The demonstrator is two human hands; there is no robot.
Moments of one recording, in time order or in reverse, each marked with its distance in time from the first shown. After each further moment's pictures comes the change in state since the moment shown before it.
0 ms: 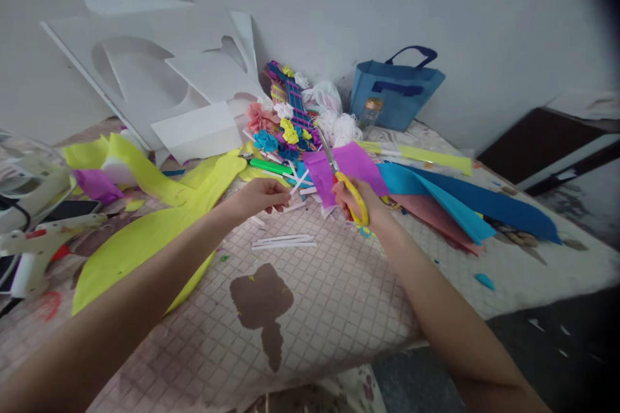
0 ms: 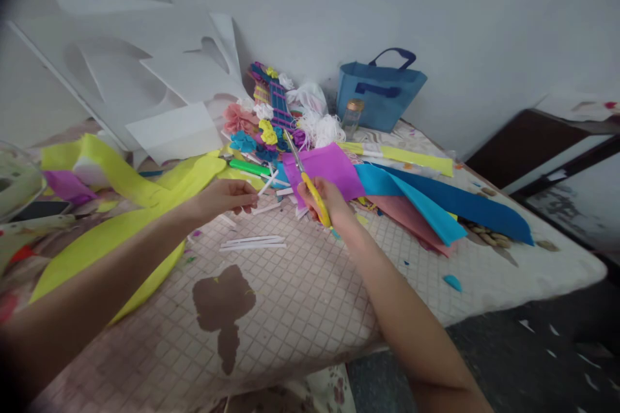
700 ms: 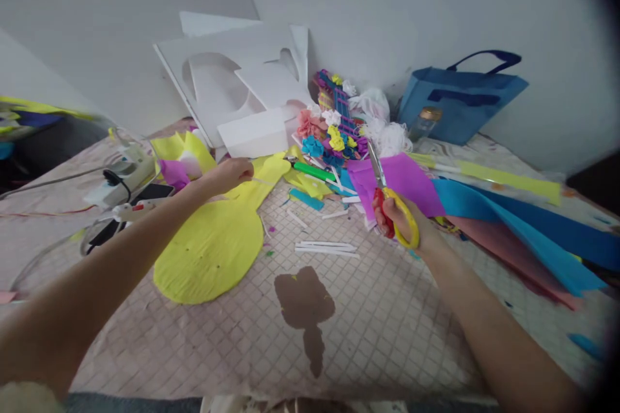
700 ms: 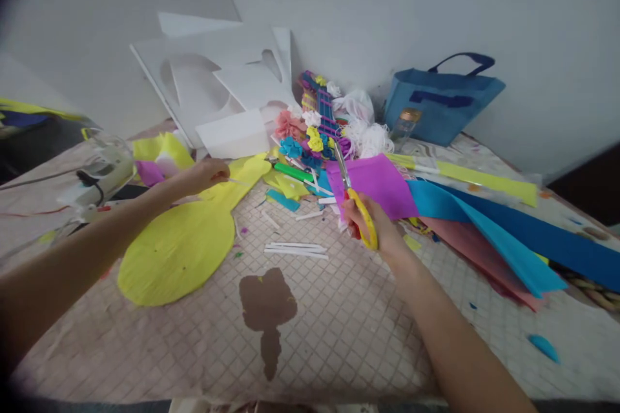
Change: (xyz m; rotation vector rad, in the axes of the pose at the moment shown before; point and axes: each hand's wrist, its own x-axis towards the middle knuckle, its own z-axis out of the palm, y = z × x) left_hand -0.034 -0.102 -0.152 0.778 0.222 0.189; right_hand -0.002 0.012 0.010 0.091 -0.146 -0.095
